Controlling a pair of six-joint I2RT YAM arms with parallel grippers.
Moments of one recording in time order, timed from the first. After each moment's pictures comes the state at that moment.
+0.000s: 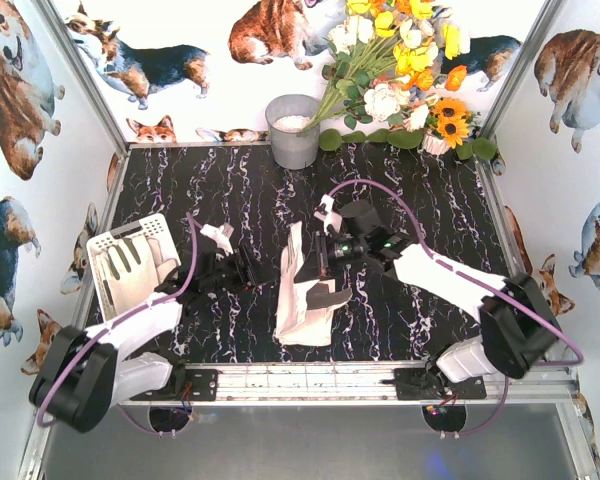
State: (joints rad) left arm -0.41 1.15 0.39 0.18 0.43 -0.86; right arm 0.64 1.43 0.90 -0.16 -0.68 0.72
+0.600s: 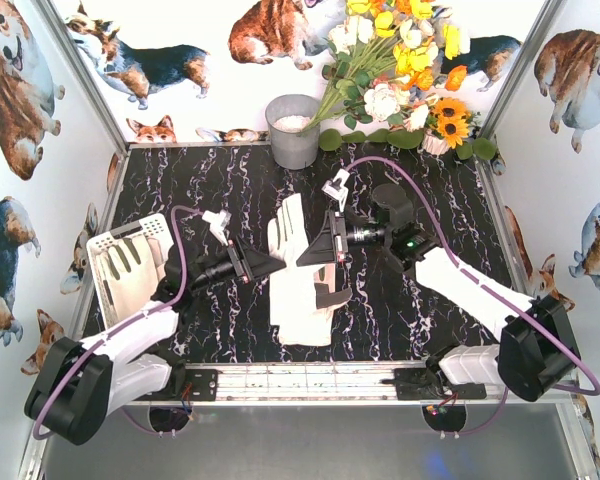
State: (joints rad) left arm -0.41 1.06 0.33 0.67 0.70 -1.07; right arm 0.55 1.28 0.90 0.16 -1.03 0.83
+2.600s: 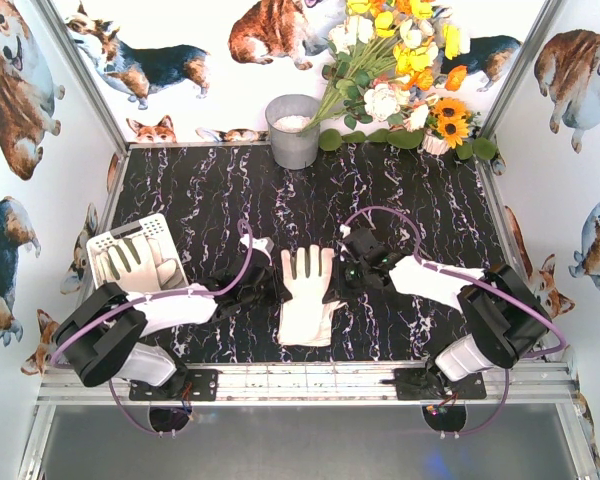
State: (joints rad) left arm -0.76 1.39 0.51 0.15 0.05 -0.85; right arm 0.62 1.48 0.72 -0.24 -0.34 0.66
